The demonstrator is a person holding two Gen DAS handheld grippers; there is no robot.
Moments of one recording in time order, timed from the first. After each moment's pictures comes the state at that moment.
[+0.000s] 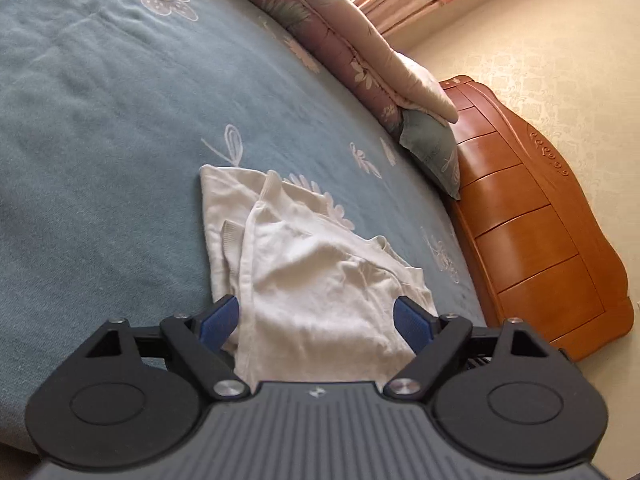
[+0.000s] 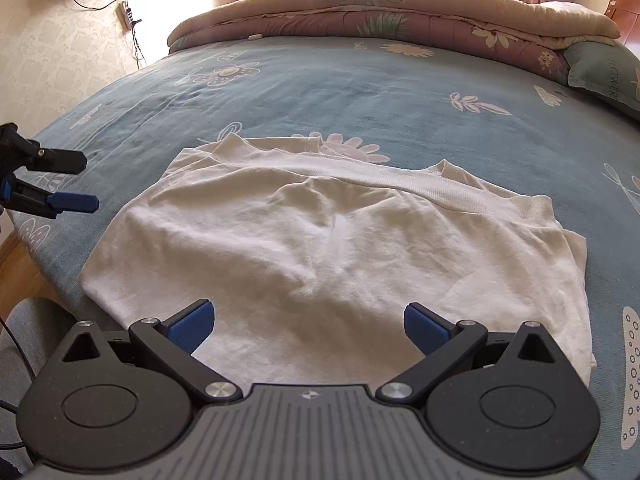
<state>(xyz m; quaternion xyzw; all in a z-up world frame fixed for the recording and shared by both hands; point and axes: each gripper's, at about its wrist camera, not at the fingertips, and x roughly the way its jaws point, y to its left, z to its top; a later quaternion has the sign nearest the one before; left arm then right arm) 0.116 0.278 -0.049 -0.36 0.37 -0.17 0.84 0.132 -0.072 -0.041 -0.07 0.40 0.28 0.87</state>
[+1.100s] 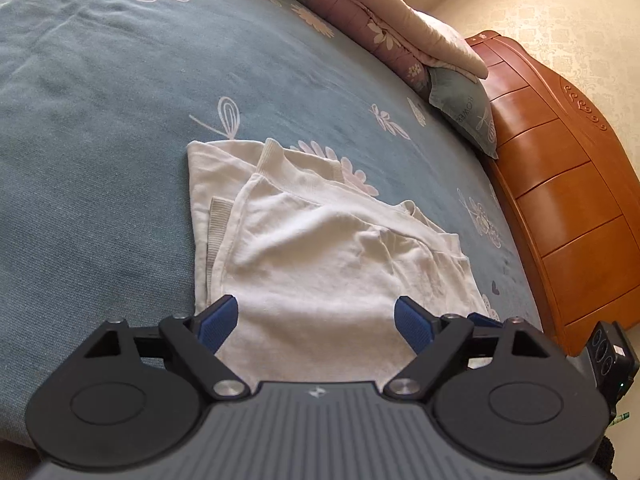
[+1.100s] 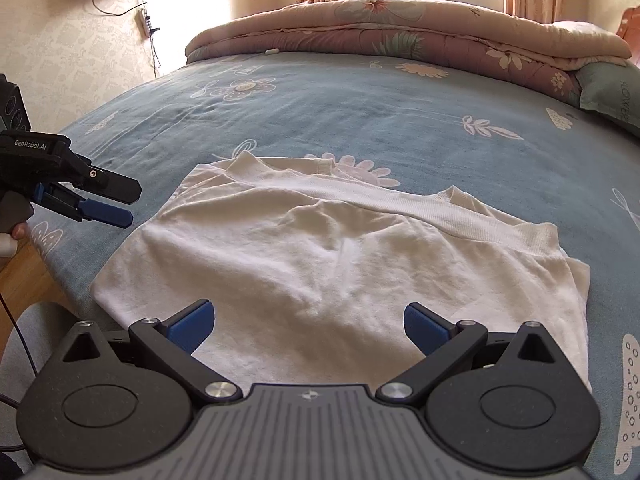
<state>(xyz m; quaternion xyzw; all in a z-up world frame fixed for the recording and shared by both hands) 0.125 0.242 -0.044 -0.29 0.44 -0.12 0.84 0.130 -0.066 -0.030 -0.10 0.36 0.32 0.87</state>
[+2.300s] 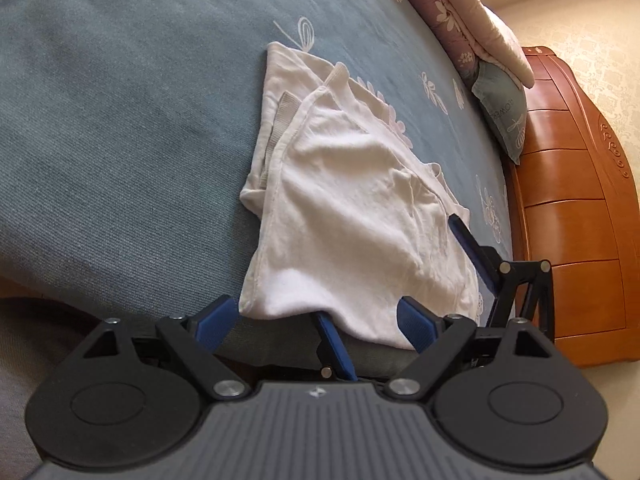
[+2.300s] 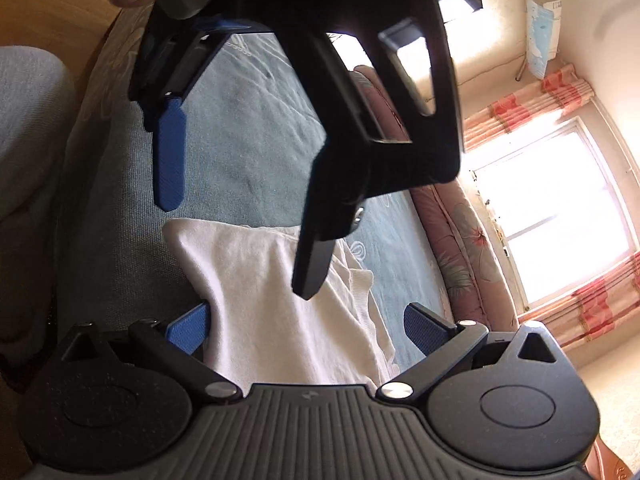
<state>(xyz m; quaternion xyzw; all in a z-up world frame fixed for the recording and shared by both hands) 0.086 0.257 -0.073 -0.41 0.51 -0.09 0.75 0.020 0.098 -0.073 -0.54 0.07 0.32 0.78</state>
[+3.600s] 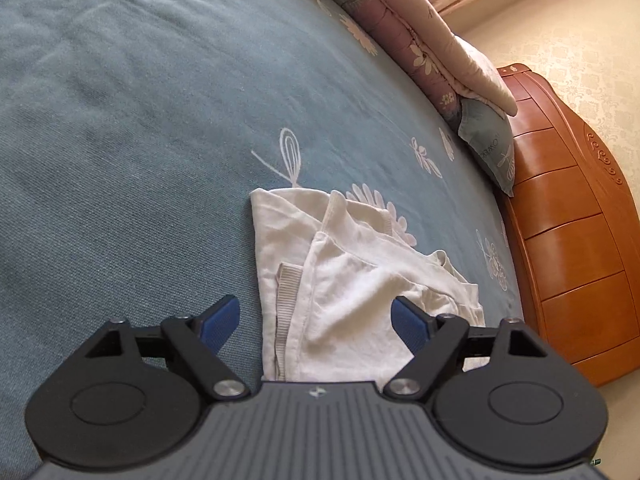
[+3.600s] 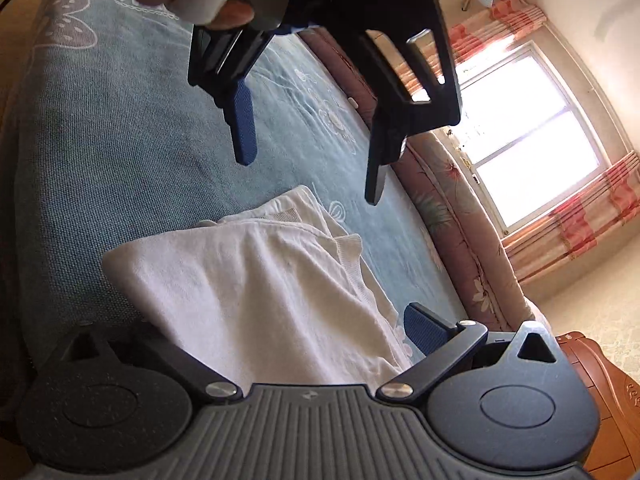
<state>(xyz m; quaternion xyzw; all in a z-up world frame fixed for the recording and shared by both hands) 0.181 0.308 -0.074 -0.36 0.45 -0.10 0.81 0.027 0.125 -0.095 -0.49 0.13 0.23 0.83</state>
